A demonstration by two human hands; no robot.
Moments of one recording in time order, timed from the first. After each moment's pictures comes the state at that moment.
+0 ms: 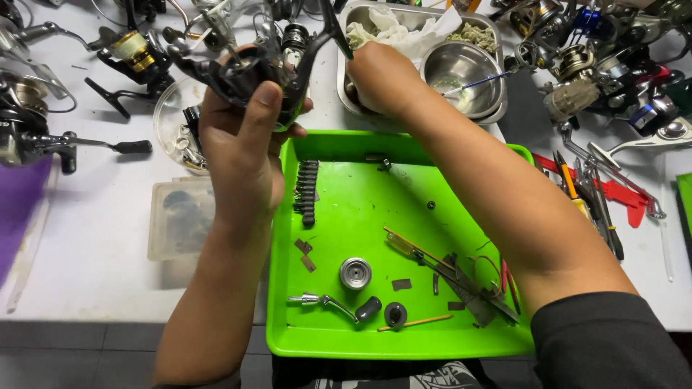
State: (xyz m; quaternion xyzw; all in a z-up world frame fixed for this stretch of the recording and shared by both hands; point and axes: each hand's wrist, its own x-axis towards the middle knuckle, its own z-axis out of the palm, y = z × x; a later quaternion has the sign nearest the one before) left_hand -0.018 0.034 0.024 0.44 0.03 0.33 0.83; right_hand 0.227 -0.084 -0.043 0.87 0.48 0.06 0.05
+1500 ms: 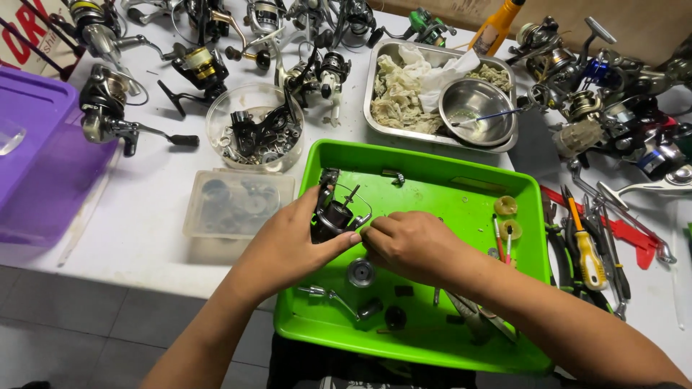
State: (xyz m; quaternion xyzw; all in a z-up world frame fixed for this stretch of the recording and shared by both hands) left_hand -0.118 0.009 0.048 0.88 0.10 -0.01 0.47; right_hand 0.006 -0.198 -0.013 0.70 0.69 0.16 -0.08
